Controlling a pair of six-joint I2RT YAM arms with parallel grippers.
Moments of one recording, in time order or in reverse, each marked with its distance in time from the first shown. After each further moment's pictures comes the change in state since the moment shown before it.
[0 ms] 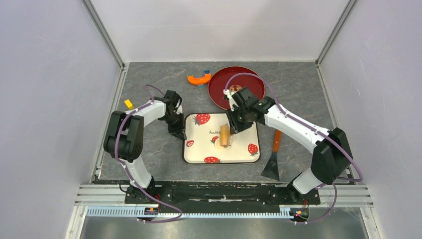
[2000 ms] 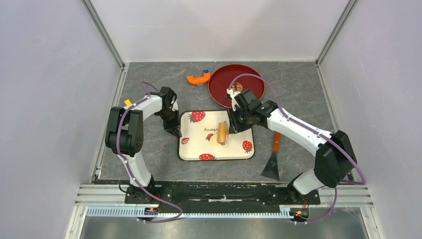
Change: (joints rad) left arm 0.091 0.075 0.100 -0.091 -0.024 0.067; right arm -0.008 -0.030 -0.084 0.130 0.000 0.063
